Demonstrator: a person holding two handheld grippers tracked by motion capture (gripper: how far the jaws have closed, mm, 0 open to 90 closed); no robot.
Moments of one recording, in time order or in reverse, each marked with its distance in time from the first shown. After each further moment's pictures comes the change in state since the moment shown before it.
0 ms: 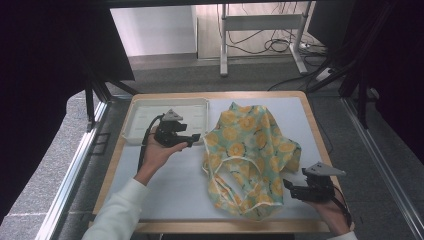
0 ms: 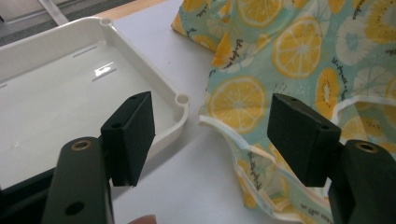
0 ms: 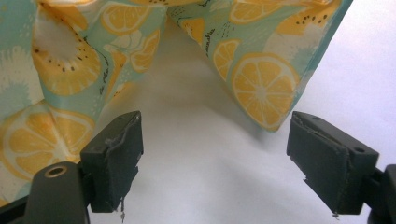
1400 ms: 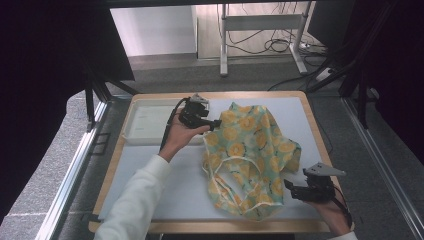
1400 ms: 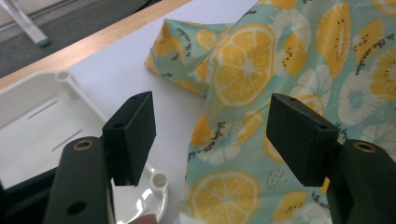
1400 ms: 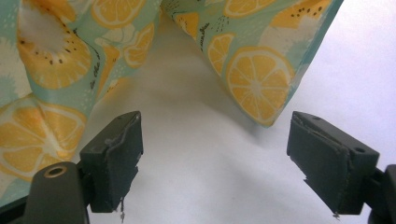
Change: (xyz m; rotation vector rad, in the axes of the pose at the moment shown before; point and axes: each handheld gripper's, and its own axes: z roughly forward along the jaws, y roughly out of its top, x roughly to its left) left arm -0.008 0.060 0.061 0.031 -0.065 0.070; right arm -0.001 -0.002 0.000 0.011 -0.015 -0.003
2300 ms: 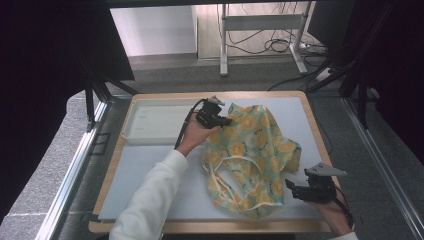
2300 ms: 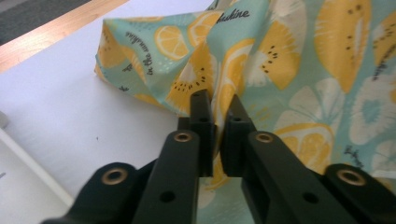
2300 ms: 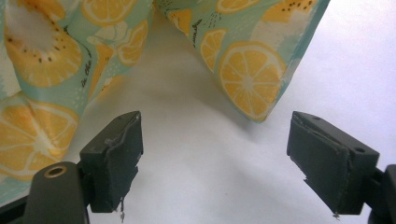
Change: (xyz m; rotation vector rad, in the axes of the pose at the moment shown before) left arm -0.007 0.008 0.046 0.029 -0.116 0.022; right arm -0.003 -0.002 -0.001 0.002 -0.012 0.011
